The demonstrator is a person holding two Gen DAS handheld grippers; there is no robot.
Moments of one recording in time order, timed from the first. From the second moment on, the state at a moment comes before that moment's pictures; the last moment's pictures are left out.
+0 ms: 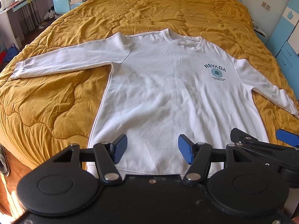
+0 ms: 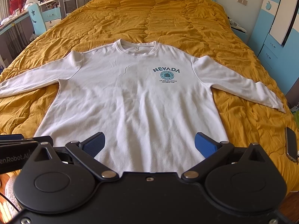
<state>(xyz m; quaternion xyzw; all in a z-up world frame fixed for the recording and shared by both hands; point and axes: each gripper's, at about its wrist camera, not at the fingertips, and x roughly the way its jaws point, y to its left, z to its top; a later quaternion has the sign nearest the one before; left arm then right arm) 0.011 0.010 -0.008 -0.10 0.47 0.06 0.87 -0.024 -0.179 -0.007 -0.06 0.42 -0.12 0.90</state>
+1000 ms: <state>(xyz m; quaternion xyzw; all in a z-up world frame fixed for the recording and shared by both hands) 0.016 0.451 -0.119 -0.57 0.11 0.27 0.76 0.103 -0.091 -0.025 -0.07 0.31 0.04 0.95</state>
